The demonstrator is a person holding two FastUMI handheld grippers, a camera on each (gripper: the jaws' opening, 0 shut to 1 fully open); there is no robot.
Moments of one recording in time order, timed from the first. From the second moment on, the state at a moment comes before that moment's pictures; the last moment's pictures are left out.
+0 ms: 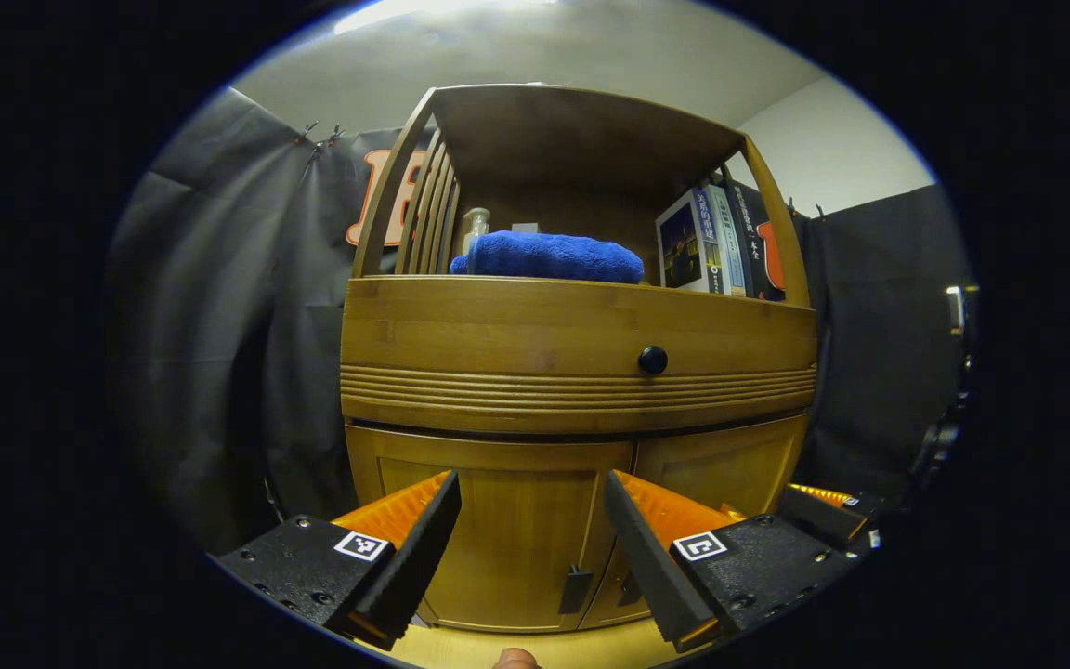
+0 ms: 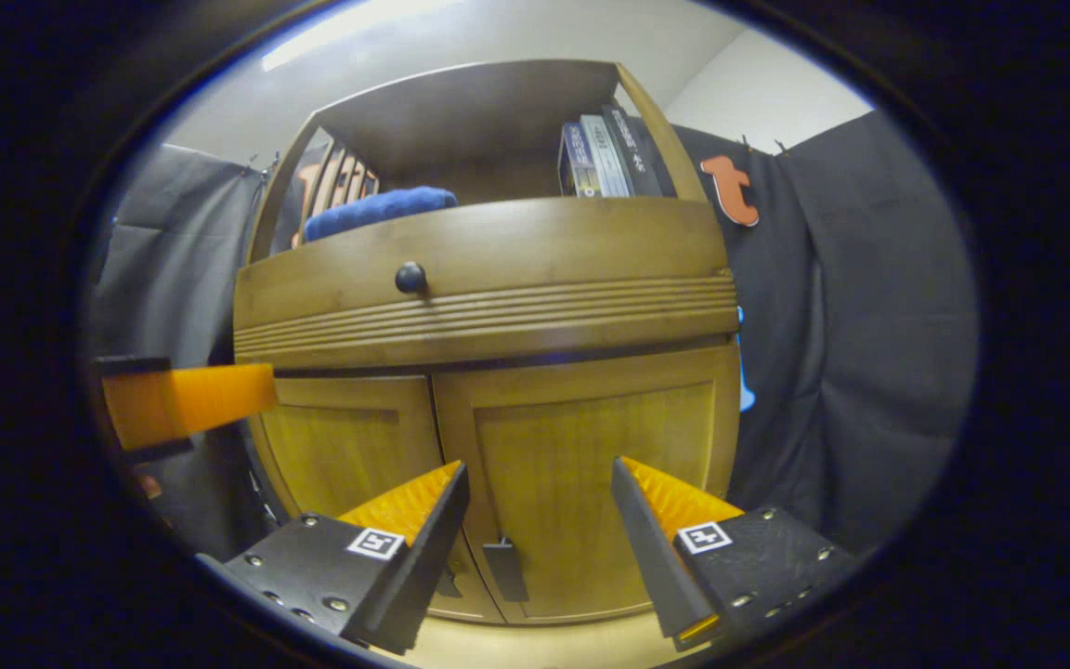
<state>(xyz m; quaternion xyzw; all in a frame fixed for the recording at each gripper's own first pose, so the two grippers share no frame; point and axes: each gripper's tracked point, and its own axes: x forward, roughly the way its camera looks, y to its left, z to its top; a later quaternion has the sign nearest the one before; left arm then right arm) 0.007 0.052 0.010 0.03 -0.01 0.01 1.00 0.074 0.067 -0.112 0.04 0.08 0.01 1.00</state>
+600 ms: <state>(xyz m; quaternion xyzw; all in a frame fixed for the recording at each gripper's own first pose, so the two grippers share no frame) 0.017 0.090 0.009 0.03 -0.01 0.04 1.00 0.102 0.119 -0.221 0.02 0.18 0.04 0.98</state>
